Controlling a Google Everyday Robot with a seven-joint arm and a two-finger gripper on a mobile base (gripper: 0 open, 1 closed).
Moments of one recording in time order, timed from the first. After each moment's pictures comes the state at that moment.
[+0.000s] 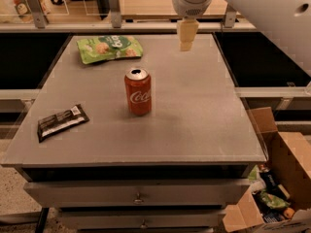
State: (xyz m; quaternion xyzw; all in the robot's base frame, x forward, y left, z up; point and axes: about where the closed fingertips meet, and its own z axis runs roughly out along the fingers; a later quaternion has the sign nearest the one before) arm 0.712 -0.079 0.984 -0.69 0.62 -0.25 0.27
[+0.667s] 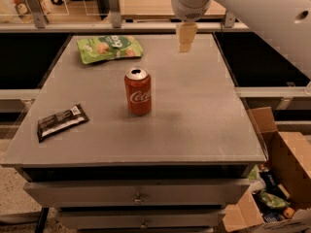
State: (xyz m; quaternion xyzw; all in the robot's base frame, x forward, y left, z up) arm 0.716 -0.075 0.981 -0.70 0.61 -0.26 0.29
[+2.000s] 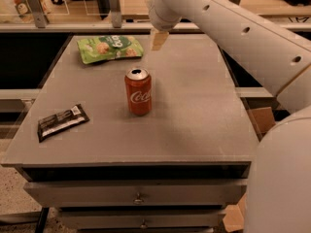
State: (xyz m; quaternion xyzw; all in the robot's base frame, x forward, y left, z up) arm 0.797 0.000 0.932 -0.72 0.55 -0.21 0.38
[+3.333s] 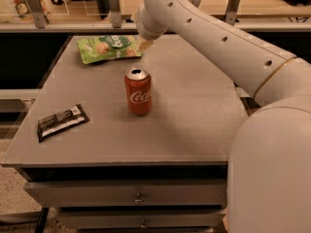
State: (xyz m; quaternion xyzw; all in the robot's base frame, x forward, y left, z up) arm 0.817 0.043 0.894 -0.73 0.53 -0.18 0.39
